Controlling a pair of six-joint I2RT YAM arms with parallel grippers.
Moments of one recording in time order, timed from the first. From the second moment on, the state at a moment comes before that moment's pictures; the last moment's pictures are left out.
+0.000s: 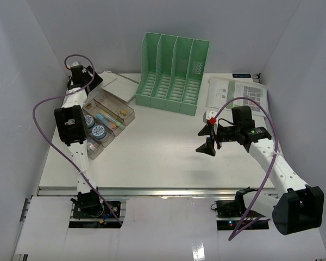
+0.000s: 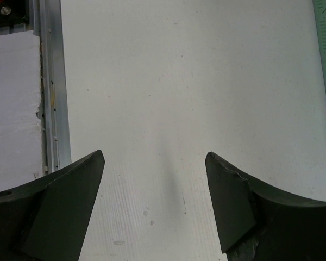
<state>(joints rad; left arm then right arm) 0.18 2.44 2.04 -0.11 0.10 -0.52 0.26 1.11 0.86 -0.58 -1.01 -0.74</state>
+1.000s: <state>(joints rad) 0.21 2.53 2.14 0.09 0.39 -0.83 0.19 1.09 0.86 -0.58 -1.02 -0.74</state>
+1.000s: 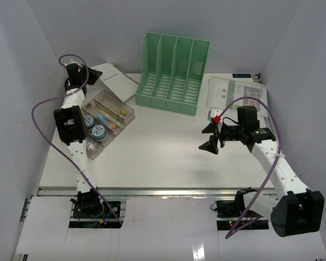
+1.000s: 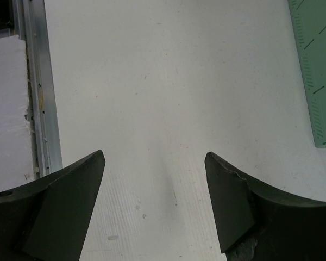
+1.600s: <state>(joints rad) 0.19 1.99 1.81 0.20 0.43 -0.72 0.16 1.09 0.86 -0.57 -1.02 -0.74</state>
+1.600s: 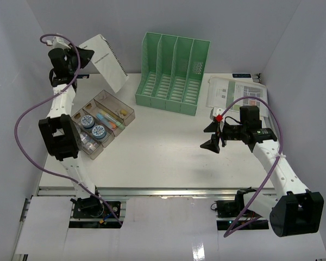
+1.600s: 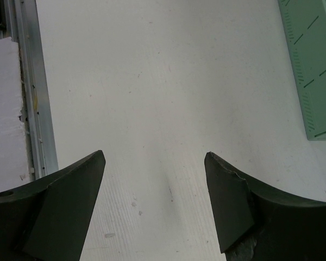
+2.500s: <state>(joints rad) -0.11 1.93 1.94 0.17 0.43 -0.36 0.12 1.09 0.85 -0.55 -1.02 -0.73</state>
